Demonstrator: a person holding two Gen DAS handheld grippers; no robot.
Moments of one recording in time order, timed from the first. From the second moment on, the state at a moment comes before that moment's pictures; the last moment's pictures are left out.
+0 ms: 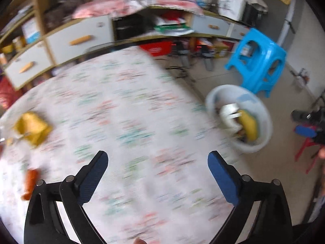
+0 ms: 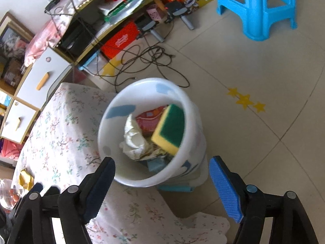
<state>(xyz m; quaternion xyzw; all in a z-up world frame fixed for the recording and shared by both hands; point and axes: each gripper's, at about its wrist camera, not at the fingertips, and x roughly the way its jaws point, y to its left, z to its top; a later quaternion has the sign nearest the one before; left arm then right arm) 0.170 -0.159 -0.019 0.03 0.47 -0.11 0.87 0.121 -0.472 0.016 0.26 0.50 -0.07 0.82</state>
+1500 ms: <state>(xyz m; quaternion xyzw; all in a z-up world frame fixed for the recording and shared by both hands) 0.134 0.138 -0.028 -0.15 0.50 0.02 0.85 0.206 -0.147 -0.026 0.06 0.56 0.09 0.82</state>
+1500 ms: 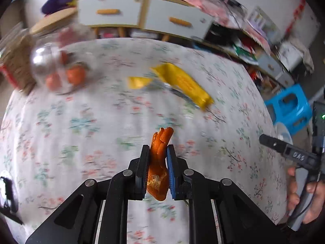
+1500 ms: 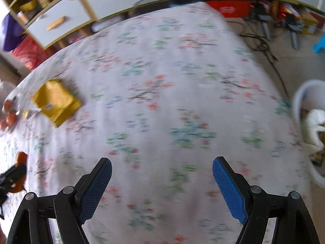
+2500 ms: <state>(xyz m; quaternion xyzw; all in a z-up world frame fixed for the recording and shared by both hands) 0.109 0.240 -0.015 -0.23 0.48 0.04 0.84 0.293 0.066 -0.071 -0.10 0.58 0.19 0.79</state>
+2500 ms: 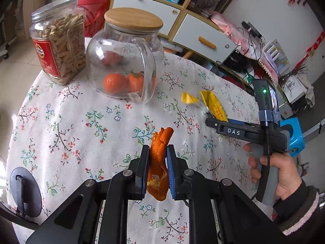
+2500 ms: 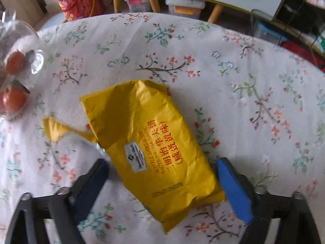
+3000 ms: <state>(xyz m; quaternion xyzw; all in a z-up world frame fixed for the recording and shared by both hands) 0.109 0.199 -0.021 -0.20 0.49 0.03 0.85 0.234 0.013 -0.049 -0.11 0.58 0.20 0.78</state>
